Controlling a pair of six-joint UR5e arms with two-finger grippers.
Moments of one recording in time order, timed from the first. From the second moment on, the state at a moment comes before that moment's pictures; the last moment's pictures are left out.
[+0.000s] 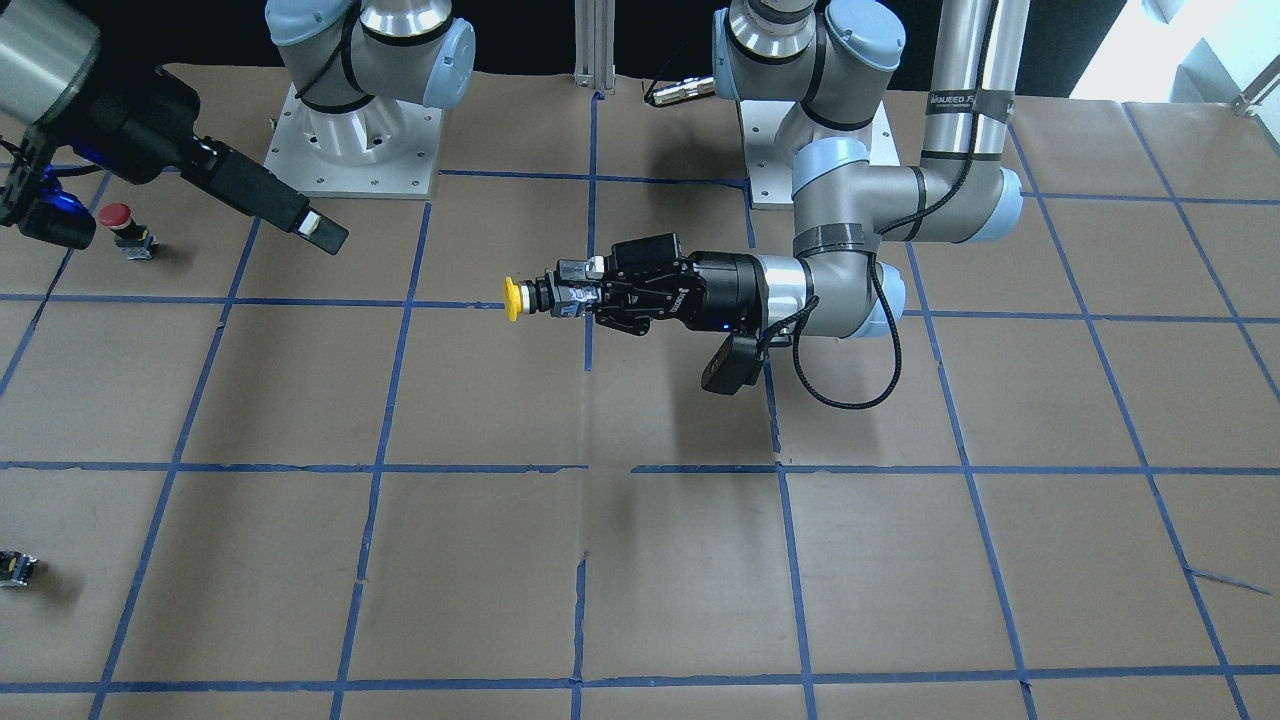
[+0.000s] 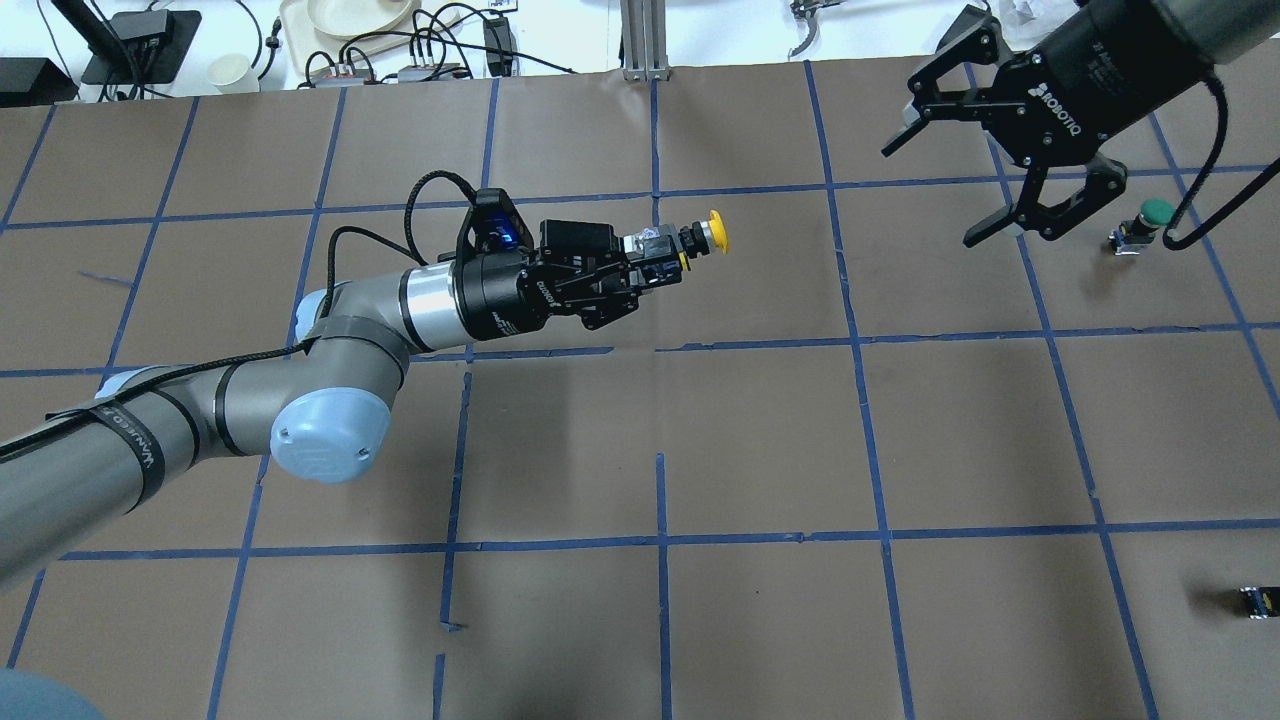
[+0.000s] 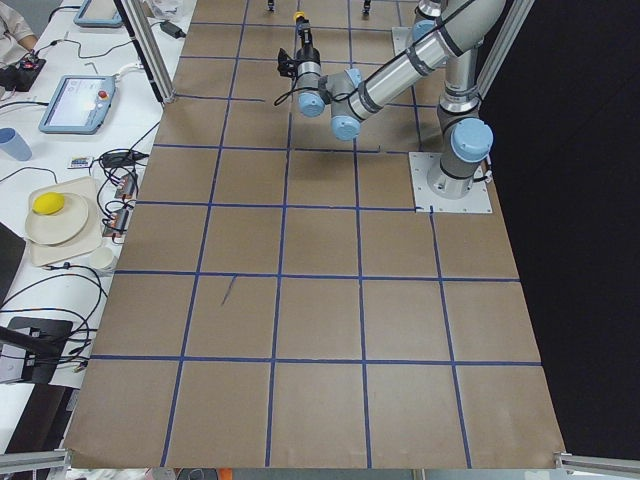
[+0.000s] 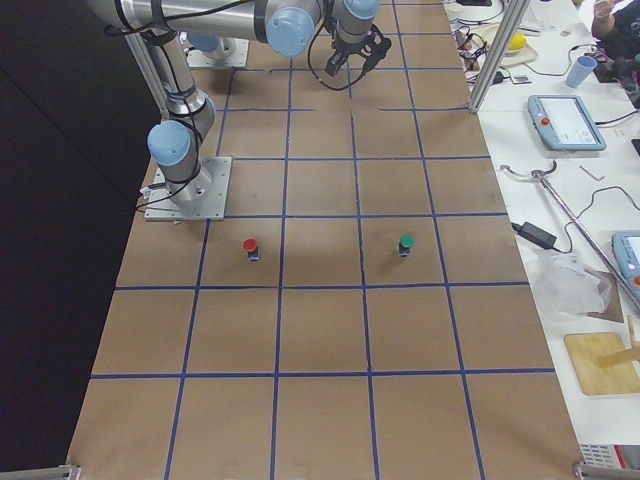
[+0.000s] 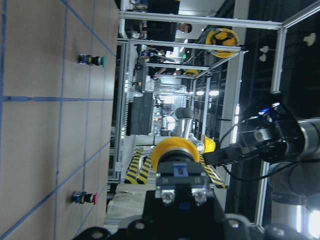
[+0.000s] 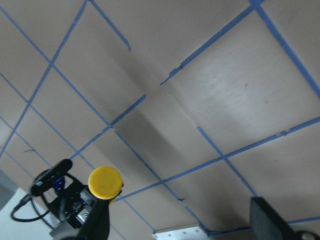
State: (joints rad) left arm -1.58 -1.86 -2.14 -1.05 -0.24 0.30; right arm 1.33 -1.58 1.56 -1.34 -0.95 0.40
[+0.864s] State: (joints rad) left arm -1.67 -1.86 -2.06 -1.02 -0.36 0.30; right arm 1.37 -1.59 1.63 -1.35 -0.66 0.53
